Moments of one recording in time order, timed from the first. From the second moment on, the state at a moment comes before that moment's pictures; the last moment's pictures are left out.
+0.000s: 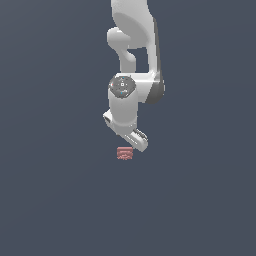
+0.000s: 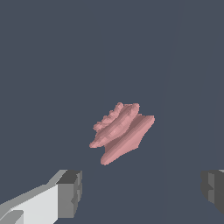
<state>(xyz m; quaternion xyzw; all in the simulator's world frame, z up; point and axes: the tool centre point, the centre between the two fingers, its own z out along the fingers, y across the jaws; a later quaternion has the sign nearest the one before) -0.012 -0.008 0.125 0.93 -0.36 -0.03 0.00</state>
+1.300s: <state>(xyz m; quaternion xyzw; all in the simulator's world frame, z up) 0.000 -0.014 0.105 0.76 -0.65 -0.01 0.00</state>
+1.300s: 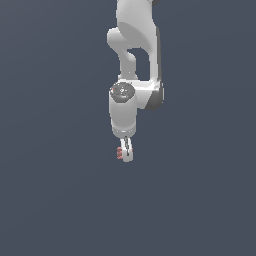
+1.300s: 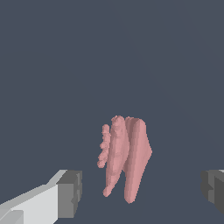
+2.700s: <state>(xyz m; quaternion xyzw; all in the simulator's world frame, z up) 0.001 -0.016 0.056 0.71 -0.70 0.00 0.00</state>
